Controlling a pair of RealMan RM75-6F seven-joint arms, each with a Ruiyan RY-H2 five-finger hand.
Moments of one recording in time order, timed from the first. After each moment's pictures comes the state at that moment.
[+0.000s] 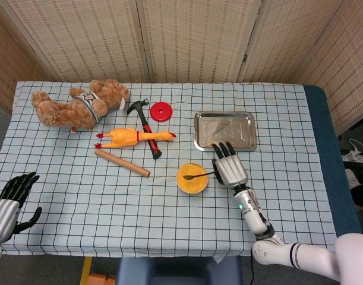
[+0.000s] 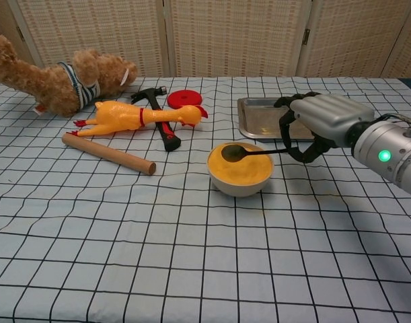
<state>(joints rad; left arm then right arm) -0.14 -1.12 0.00 -1.46 1.63 1.52 -0.23 0.70 -1.67 0.17 -1.40 -1.06 1.08 -0.60</state>
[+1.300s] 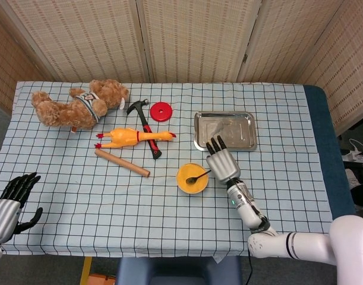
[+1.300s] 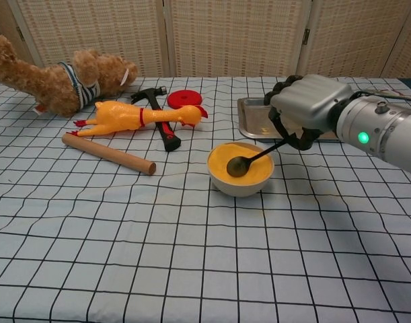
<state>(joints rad) -0.14 -1.12 0.01 -1.46 1.63 1.52 -0.24 0.89 -1.60 0.10 -1.50 -0.85 1.11 -1.01</state>
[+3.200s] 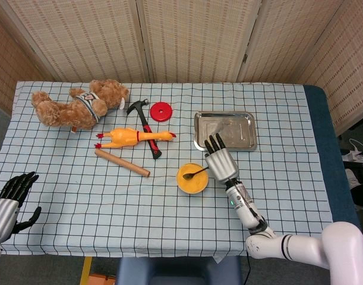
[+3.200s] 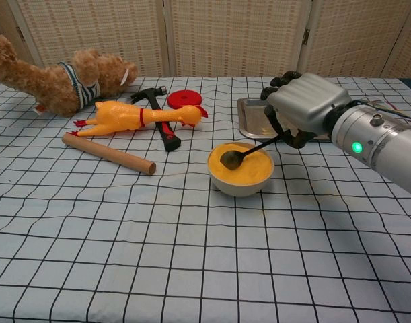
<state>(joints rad) -0.14 -1.12 0.00 -1.46 1.62 1.52 -0.24 0.83 -1.67 0.12 -1.38 -1.02 1.13 -0.89</state>
